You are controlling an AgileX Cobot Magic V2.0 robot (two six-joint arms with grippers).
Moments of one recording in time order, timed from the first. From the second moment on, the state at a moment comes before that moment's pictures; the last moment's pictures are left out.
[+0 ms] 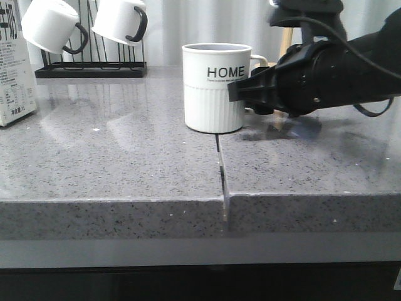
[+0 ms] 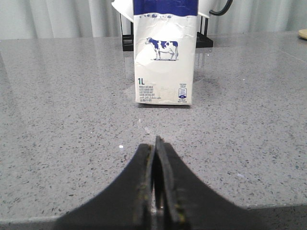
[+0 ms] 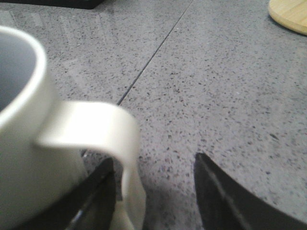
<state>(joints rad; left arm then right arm) -0.10 -0.01 0.00 0.04 0.18 -0.06 0.45 1.72 -0.76 0.14 -0.61 -0.03</state>
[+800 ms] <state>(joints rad) -0.10 -0.01 0.00 0.04 0.18 -0.06 0.45 0.82 -0.40 0.12 -0.23 -0.03</state>
